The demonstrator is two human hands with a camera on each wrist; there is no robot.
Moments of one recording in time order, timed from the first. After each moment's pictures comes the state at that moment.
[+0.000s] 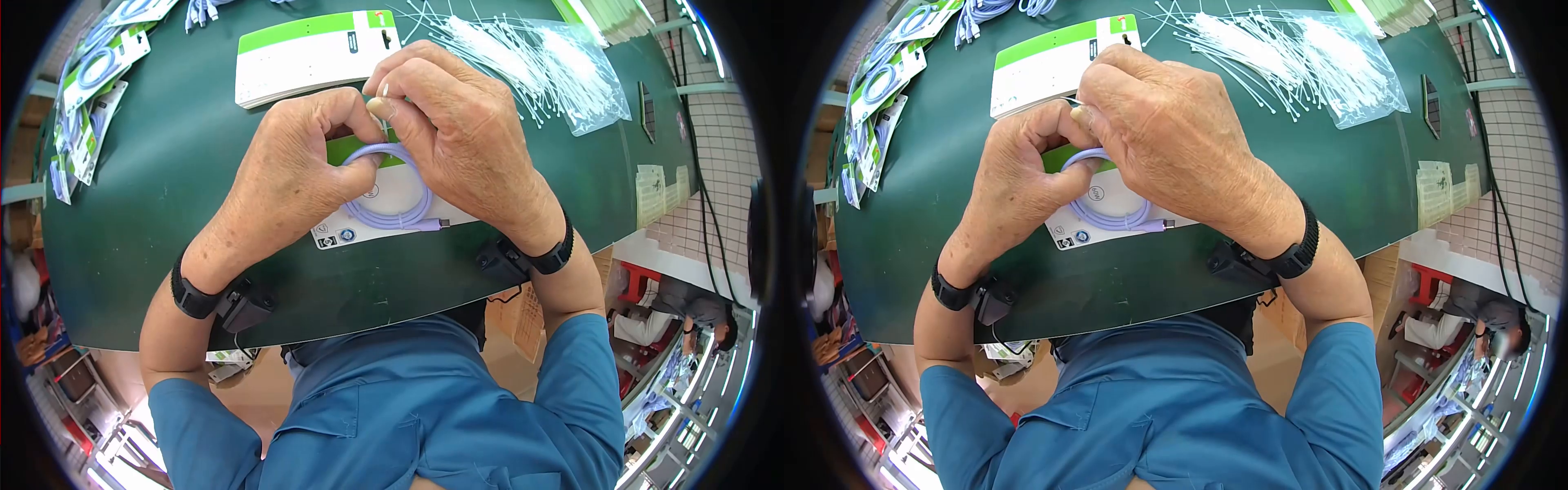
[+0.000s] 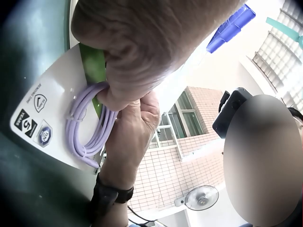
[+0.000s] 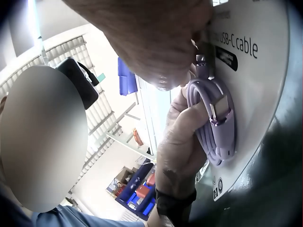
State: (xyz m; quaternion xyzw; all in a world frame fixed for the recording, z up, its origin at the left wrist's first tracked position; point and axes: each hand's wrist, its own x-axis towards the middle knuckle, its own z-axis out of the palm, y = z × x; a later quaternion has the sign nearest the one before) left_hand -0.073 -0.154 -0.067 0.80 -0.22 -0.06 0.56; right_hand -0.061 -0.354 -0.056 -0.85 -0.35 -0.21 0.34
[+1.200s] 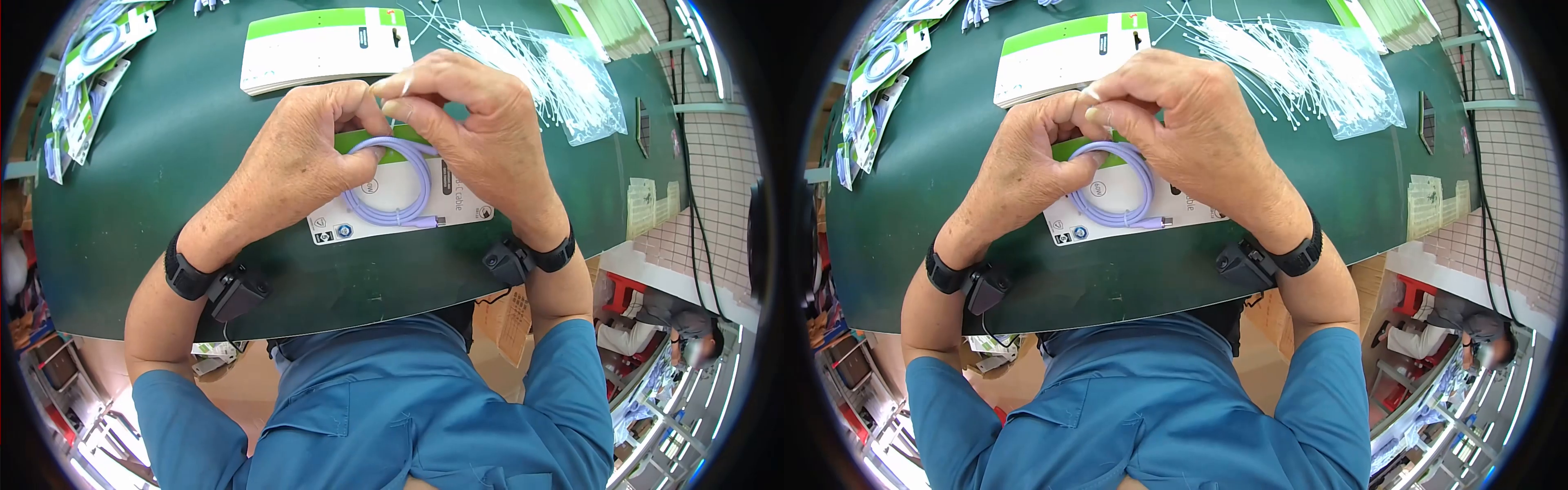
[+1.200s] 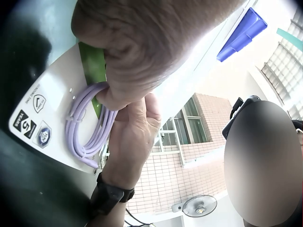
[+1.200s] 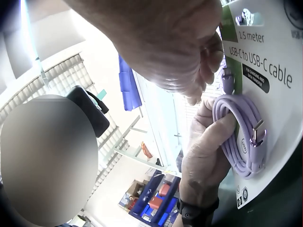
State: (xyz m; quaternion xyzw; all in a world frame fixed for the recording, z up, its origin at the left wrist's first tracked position) left_hand -0.069 -0.152 -0.077 0.76 -0.22 -0.11 0.61; right_hand -0.059 -0.360 -0.051 -0.83 -0.29 -0.12 0.46
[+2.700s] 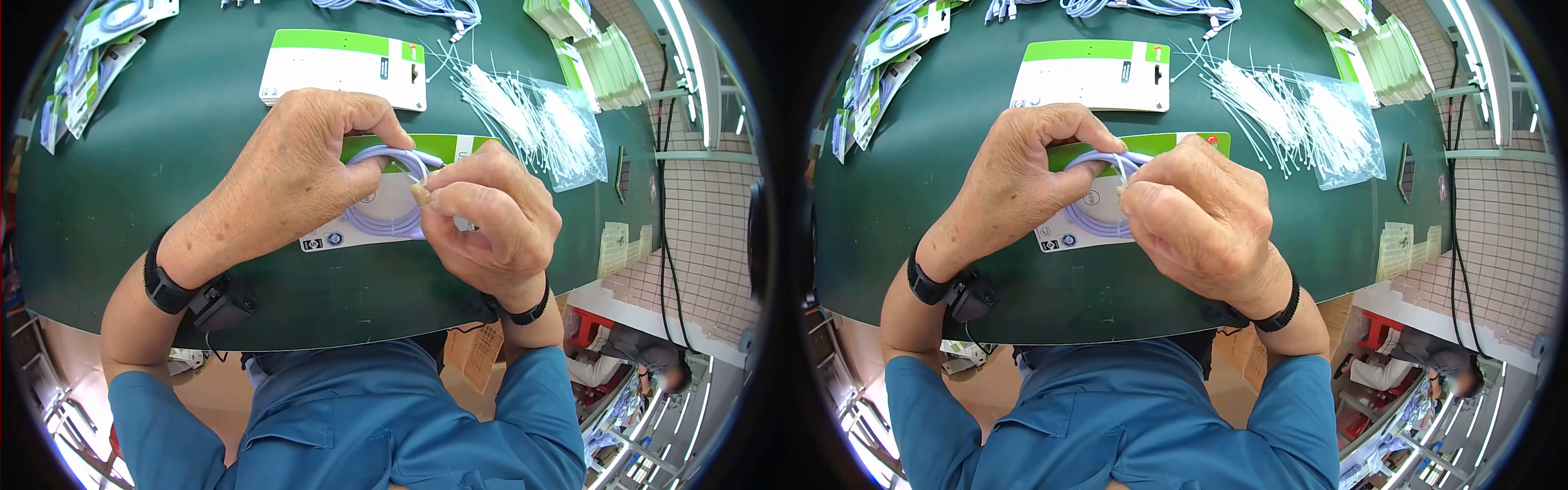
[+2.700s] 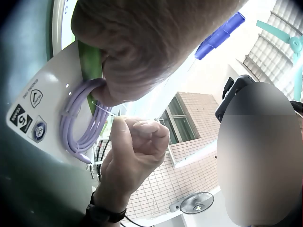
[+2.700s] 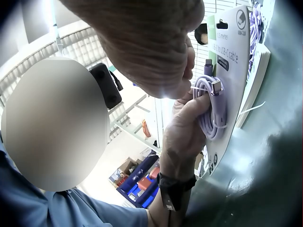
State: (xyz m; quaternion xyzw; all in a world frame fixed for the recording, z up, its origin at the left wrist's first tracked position) left_hand -0.067 -0.137 -0.046 0.82 -0.23 -0.02 0.53; right_hand -0.084 -0.360 -0.038 -0.79 -0.43 -0.25 0.35
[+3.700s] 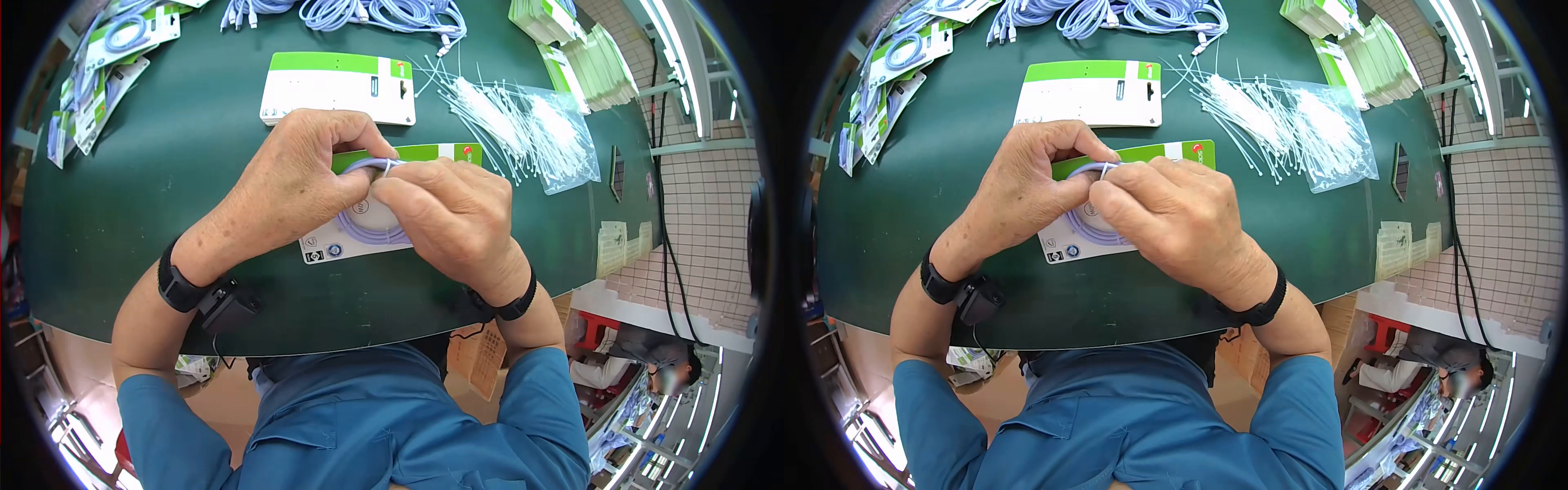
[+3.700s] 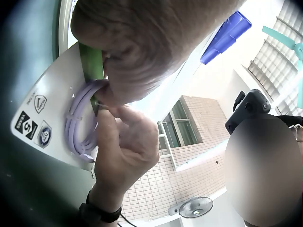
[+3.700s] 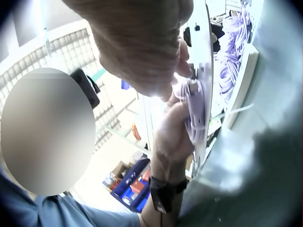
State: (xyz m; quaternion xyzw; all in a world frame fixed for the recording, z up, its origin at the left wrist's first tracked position) left_hand -0.063 -0.137 -0.052 0.78 -0.21 -0.08 0.58; right_hand -0.082 -0.352 -0.039 -0.82 -0.47 -0.25 0.20
